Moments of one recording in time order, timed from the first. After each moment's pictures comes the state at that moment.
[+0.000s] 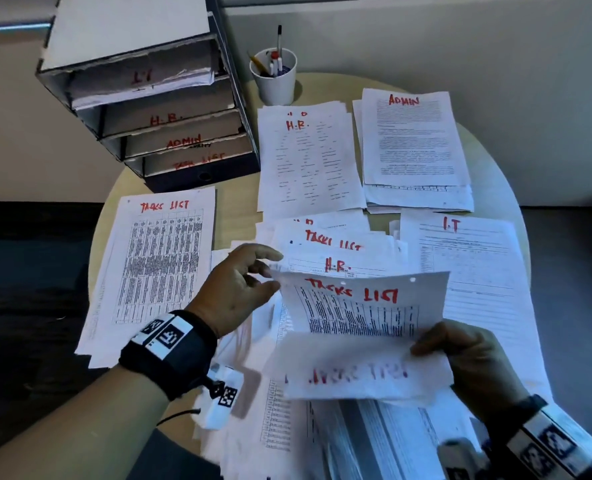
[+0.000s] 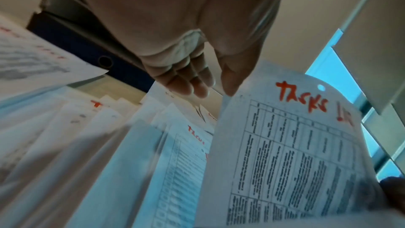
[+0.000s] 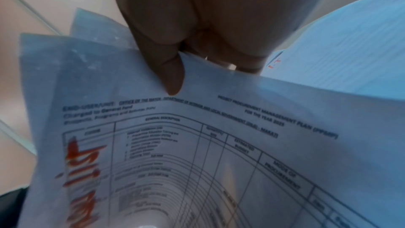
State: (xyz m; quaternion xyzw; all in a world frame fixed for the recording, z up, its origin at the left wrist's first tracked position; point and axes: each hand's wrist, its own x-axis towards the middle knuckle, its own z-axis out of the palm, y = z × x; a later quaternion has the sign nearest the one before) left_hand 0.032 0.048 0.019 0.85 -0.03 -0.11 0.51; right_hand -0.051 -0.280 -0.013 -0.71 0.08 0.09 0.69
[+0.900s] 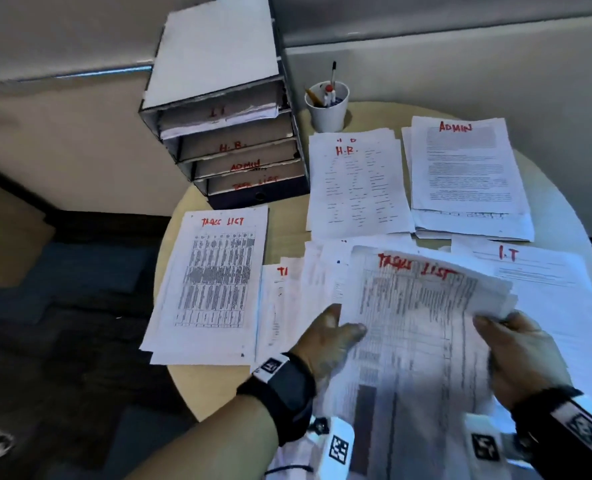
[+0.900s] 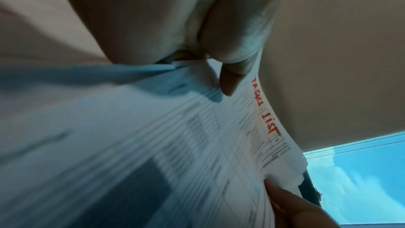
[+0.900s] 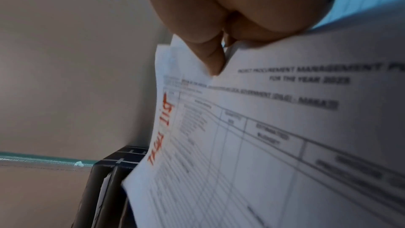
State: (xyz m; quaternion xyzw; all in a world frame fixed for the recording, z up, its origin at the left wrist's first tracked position) left_hand -0.003 -0.009 -0.028 0.65 0.17 -0.29 0.68; right_hand 0.004 -0.266 -0.025 -0.63 0.33 0.05 0.70
